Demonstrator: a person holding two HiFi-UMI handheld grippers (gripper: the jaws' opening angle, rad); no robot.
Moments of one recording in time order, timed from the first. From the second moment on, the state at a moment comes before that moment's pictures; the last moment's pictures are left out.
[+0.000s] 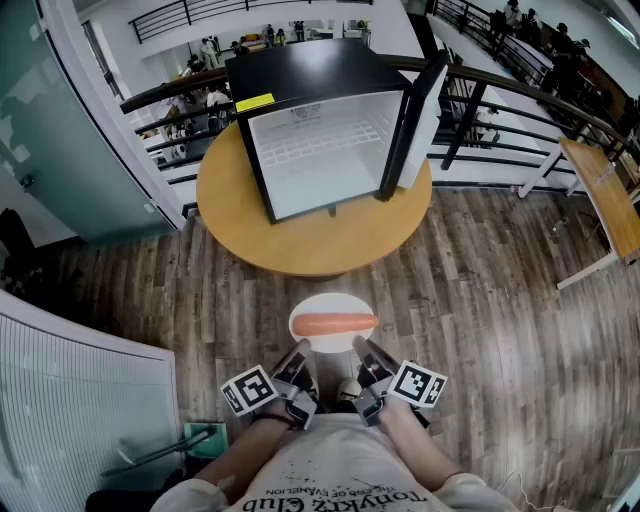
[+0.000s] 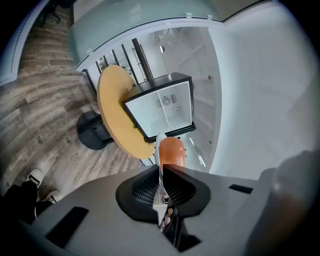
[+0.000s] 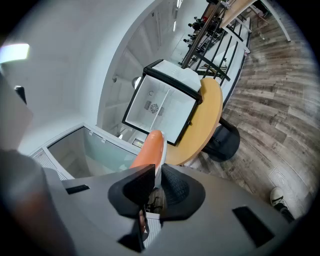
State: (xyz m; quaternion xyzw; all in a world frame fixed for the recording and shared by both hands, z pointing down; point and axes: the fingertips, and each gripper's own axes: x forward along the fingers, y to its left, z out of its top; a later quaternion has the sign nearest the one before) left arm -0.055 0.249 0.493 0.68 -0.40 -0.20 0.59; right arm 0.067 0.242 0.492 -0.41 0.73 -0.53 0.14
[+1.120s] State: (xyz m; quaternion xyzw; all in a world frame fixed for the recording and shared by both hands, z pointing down) left arm -0.075 0.227 0.499 0.68 -0.40 -0.19 0.59; right arm 0.050 0.219 0.497 -0.42 0.72 -0.54 0.13
